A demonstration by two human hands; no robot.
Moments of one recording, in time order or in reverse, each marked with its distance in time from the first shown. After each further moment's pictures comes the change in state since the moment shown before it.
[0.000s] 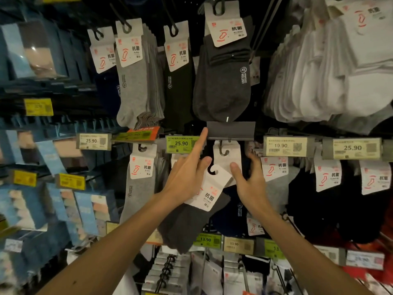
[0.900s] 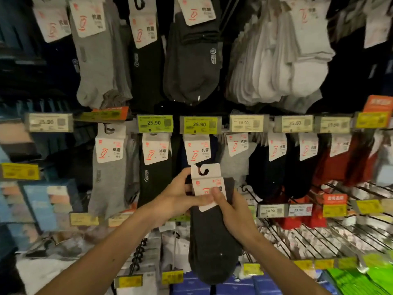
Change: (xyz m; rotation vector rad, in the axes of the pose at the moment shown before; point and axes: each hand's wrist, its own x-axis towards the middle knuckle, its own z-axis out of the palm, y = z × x) left_hand -0.080 0.020 0.023 -0.766 -0.485 -0.486; right_hand -0.130 -0.012 -0.038 0.111 -0.122 0.233
